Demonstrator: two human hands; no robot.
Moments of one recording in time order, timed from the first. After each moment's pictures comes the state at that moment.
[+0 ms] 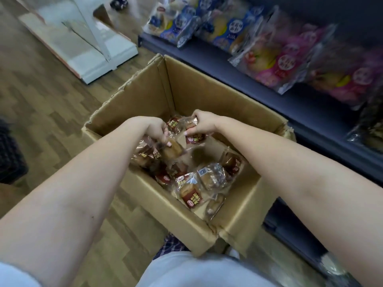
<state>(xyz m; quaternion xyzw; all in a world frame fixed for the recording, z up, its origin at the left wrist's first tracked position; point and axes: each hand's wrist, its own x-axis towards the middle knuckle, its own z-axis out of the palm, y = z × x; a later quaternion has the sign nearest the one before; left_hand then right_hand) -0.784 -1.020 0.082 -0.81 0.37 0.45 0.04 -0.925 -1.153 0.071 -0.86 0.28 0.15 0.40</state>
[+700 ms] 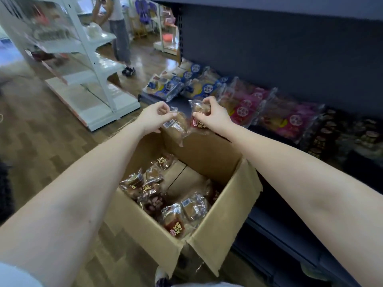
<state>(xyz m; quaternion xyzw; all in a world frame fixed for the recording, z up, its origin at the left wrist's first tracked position) -0.842 -1.046 0.204 -0.82 0.39 0.18 -0.37 -0.997 -1.186 0.196 -0.85 0.30 -0.21 0.38</state>
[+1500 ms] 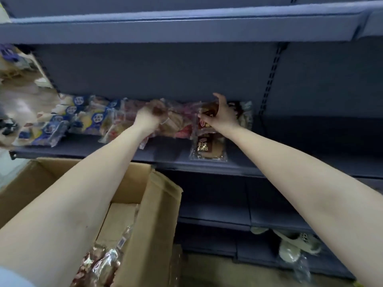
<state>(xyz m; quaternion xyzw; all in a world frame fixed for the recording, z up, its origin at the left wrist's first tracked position) -1.035 -1.240 0.225 -0.67 0.60 0.17 -0.40 -1.259 -1.282 0.215 -0.74 0.51 -0.37 0.24</state>
